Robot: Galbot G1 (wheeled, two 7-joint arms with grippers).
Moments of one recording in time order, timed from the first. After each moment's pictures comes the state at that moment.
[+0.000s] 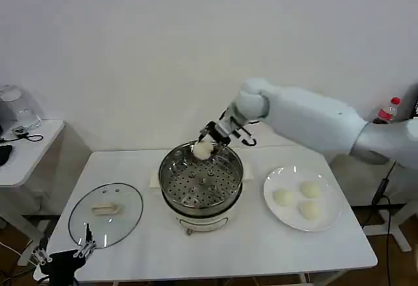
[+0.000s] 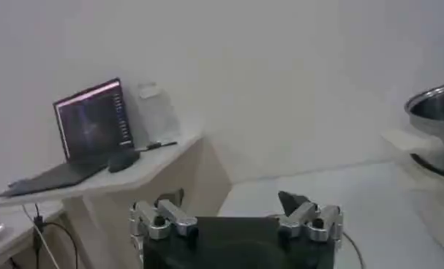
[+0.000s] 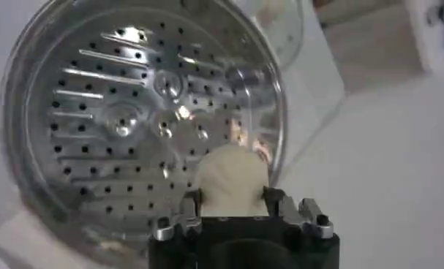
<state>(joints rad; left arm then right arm) 1.89 -1.41 -0.74 -2.29 -0.02 0.14 -0.32 0.45 1.22 -1.16 1.14 -0.02 0.31 -0.91</state>
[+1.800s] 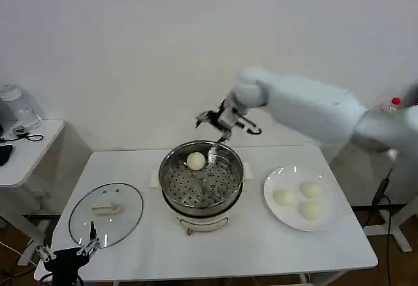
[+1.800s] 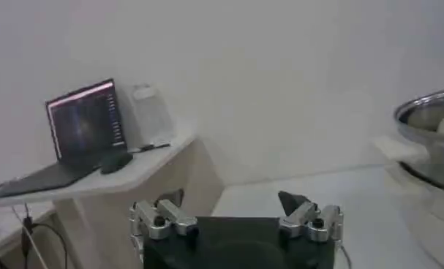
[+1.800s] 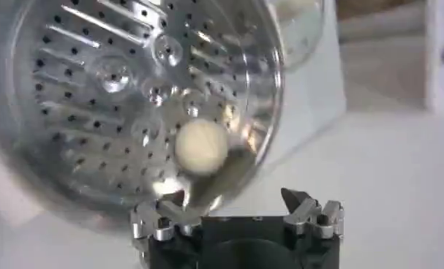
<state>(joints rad) 1.88 -1.40 -0.73 -2.32 -0.02 0.16 -0.26 0.67 0.99 -1.28 1.29 0.03 0.18 -0.88</state>
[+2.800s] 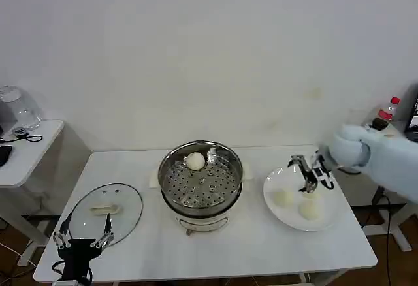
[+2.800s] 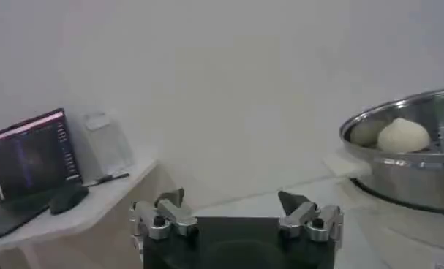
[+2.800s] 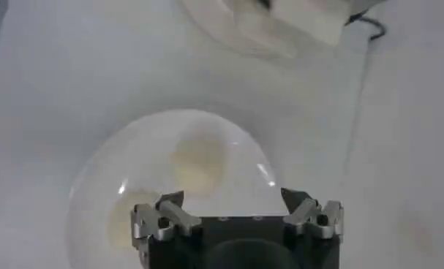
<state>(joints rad) 1.85 -1.39 -0.72 -2.32 0.05 0.15 -0.16 0.32 0.57 -1.23 1.48 0.07 -0.18 -0.86</state>
